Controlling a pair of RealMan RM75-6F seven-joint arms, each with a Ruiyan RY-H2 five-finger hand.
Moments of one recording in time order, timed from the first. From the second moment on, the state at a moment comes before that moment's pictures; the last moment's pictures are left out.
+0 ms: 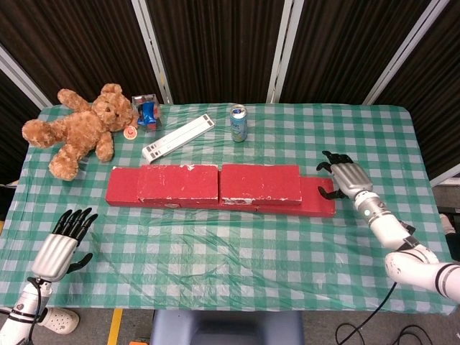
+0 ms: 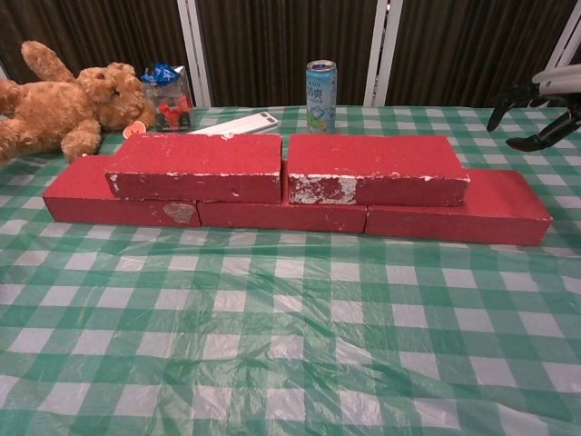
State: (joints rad) left arm -0.24 -1.36 0.03 -1.21 1.64 1.43 -0.06; right arm 0.81 -1.17 0.09 -1.38 -0.99 0.65 0.00
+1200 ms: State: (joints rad) left arm -0.24 -1.35 0.04 -1.21 1.64 1.44 -0.08; right arm 0.84 -1.24 0.10 -1.41 -0.99 0.57 -0.03
